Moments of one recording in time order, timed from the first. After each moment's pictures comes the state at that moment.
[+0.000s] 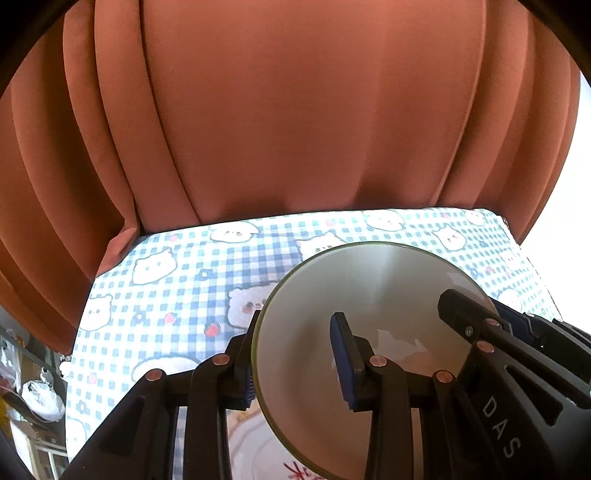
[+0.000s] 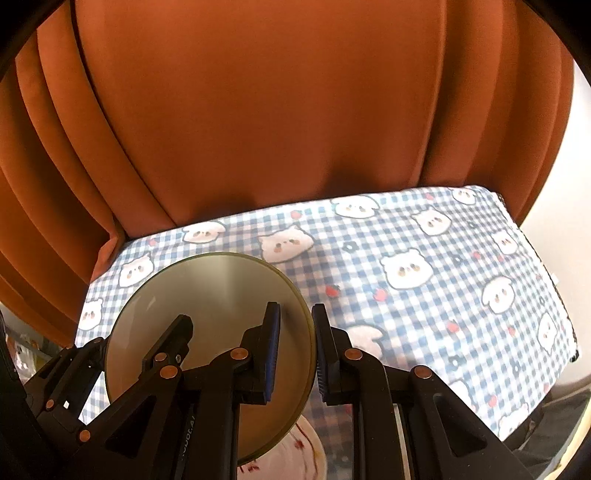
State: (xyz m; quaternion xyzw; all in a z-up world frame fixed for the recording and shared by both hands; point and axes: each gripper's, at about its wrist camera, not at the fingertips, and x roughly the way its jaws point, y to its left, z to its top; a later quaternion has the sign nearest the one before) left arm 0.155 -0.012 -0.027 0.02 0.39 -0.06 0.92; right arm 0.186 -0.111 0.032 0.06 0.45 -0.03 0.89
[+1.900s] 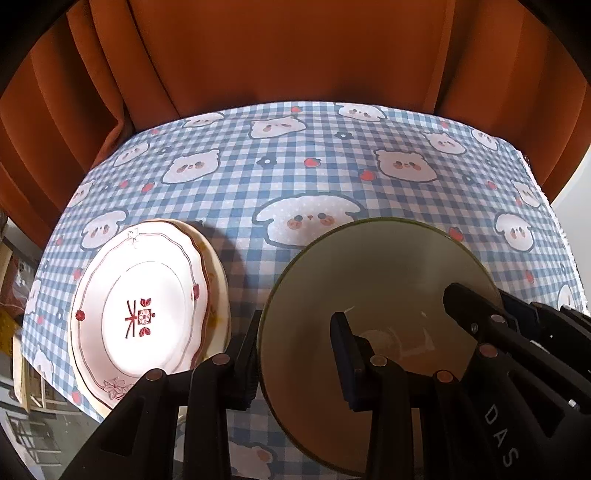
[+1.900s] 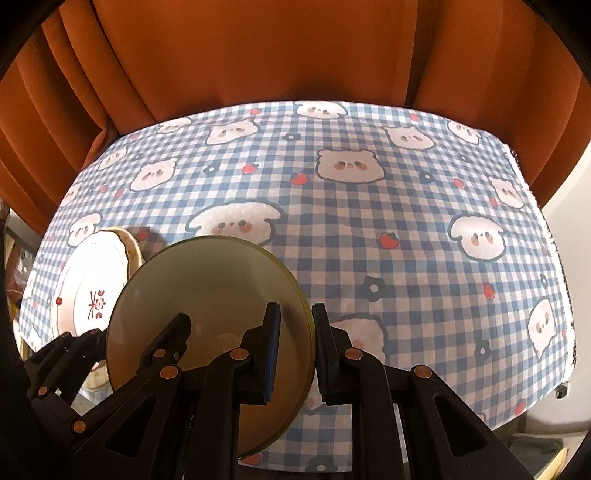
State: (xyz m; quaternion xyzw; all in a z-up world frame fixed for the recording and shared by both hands) left arm 0.081 -0.172 -0.135 0.00 0.49 0.04 0.87; right arm 0.114 -0.272 -0.079 0.01 0.54 0.07 0.84
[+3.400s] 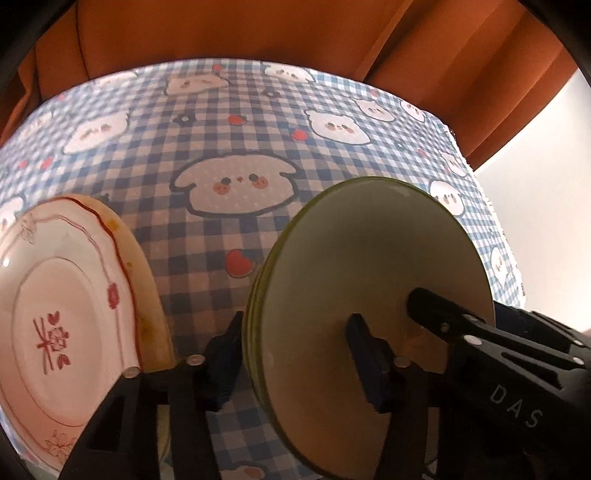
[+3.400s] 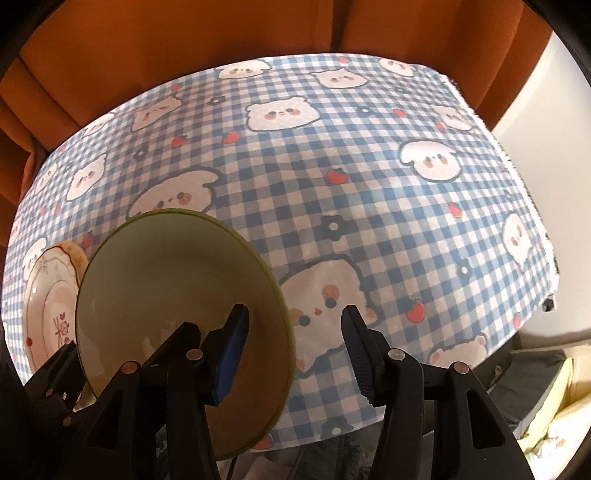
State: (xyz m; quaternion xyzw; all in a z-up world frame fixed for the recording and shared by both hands) left arm 0.105 -0.145 -0.165 -0.07 0.54 -0.16 0.82; right arm 0.111 -0.274 -0.100 0.06 0.60 -0.06 0.80
